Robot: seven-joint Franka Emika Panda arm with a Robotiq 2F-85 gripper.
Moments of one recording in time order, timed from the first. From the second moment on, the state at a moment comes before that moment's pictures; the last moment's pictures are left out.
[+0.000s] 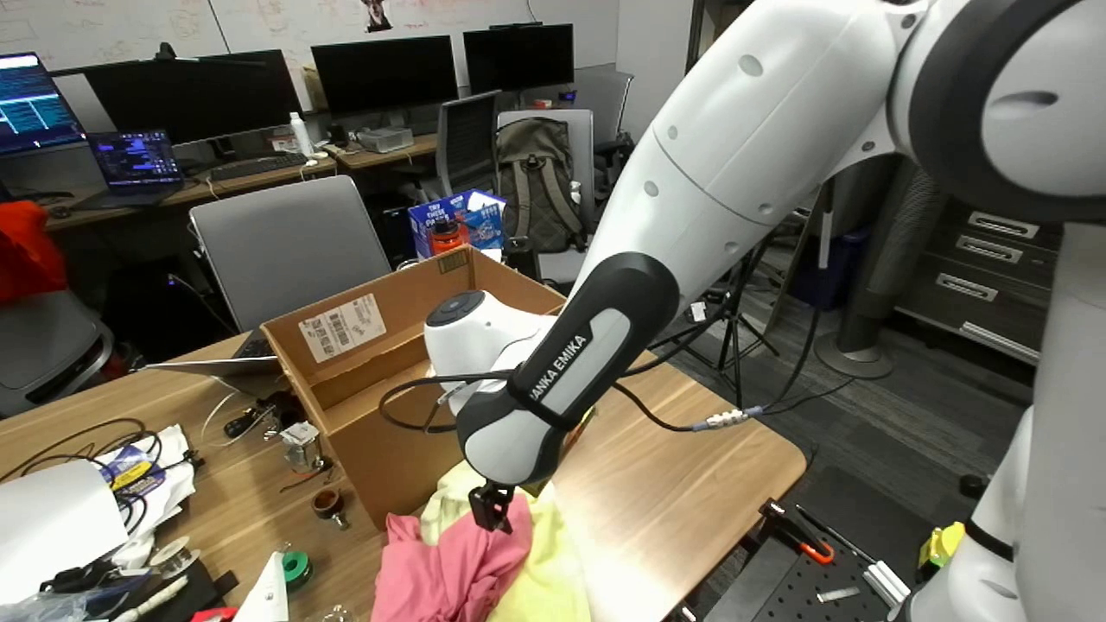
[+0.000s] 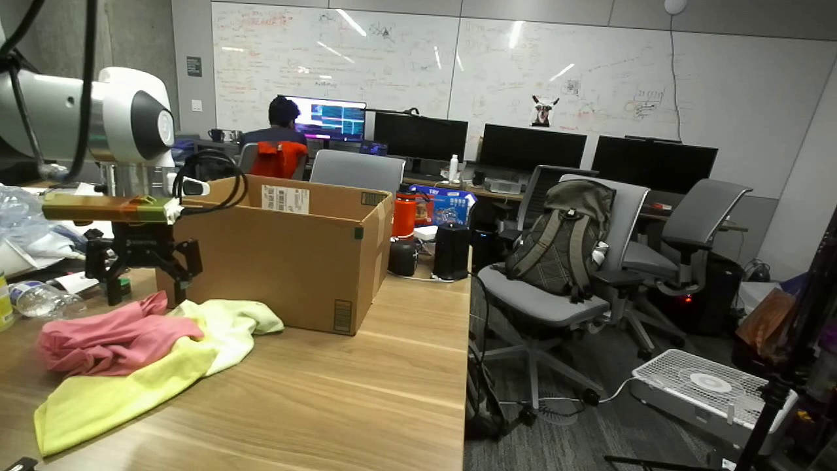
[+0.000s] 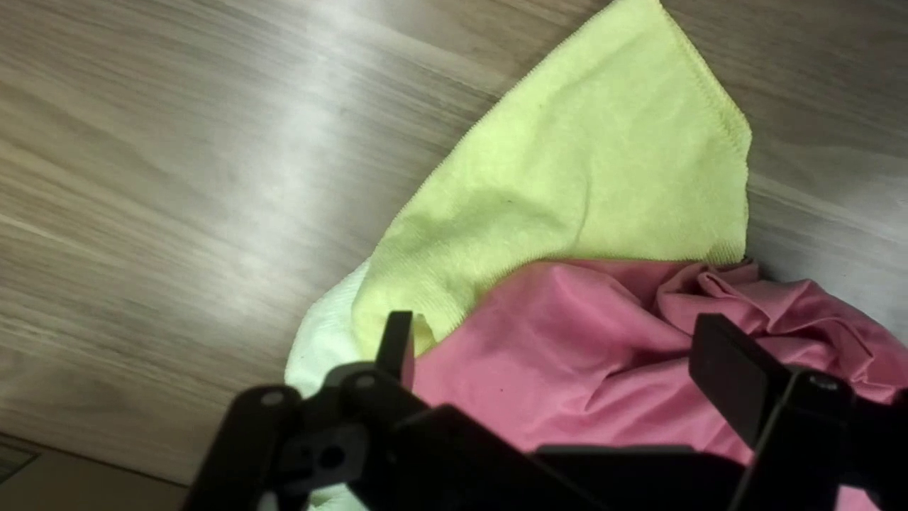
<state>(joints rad) 0.26 0.30 0.20 -2.28 -0.15 2.44 0.22</state>
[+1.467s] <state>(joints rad) 0.28 0.48 0.22 -2.20 -0.07 2.51 0.21</state>
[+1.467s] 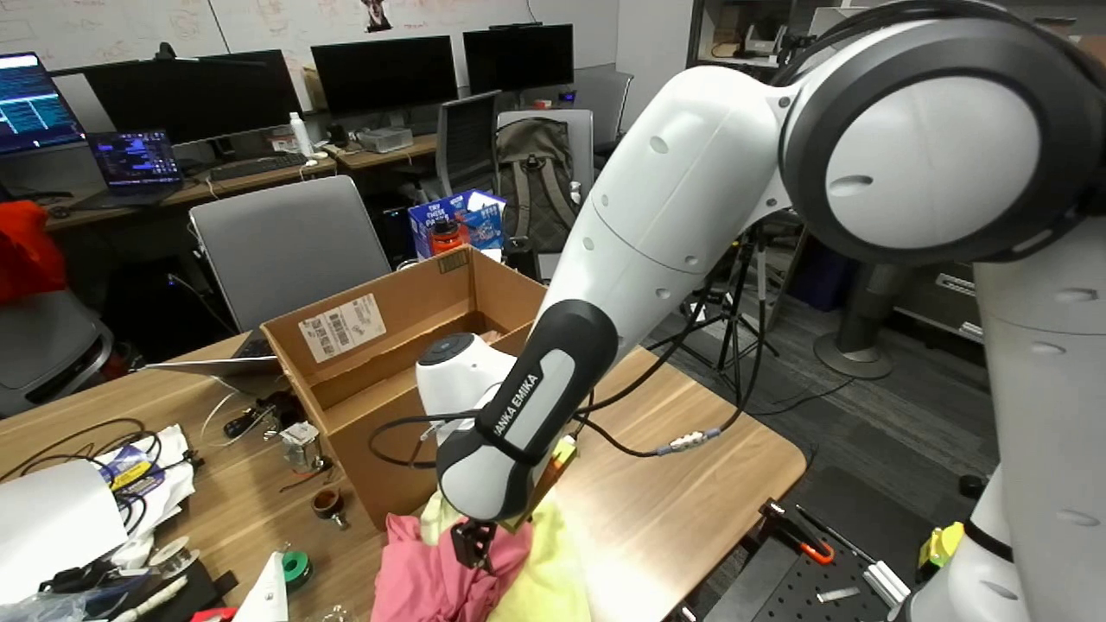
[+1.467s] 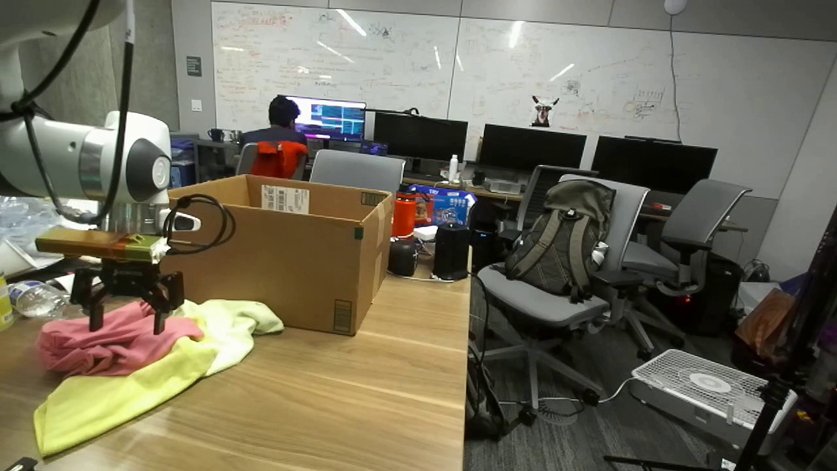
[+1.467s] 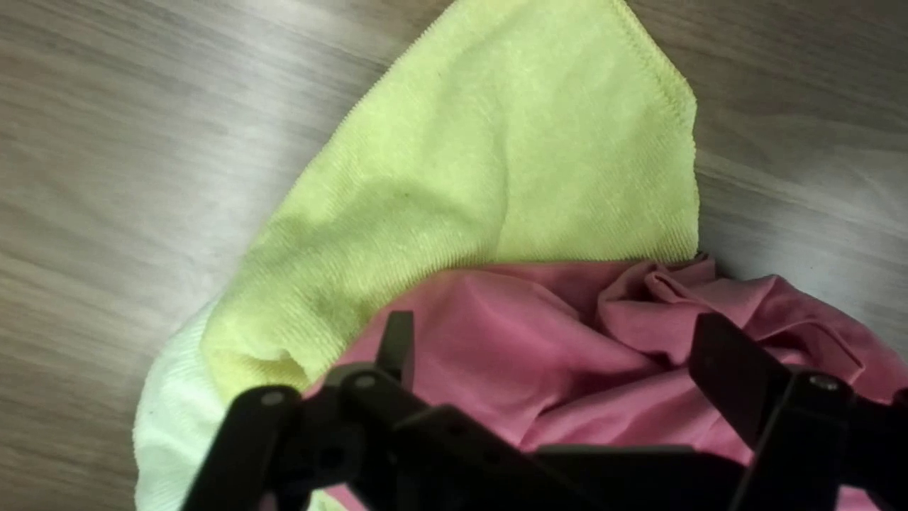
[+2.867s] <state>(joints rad) 0.29 0.60 0.16 -2.09 -0.07 2.55 0.19</state>
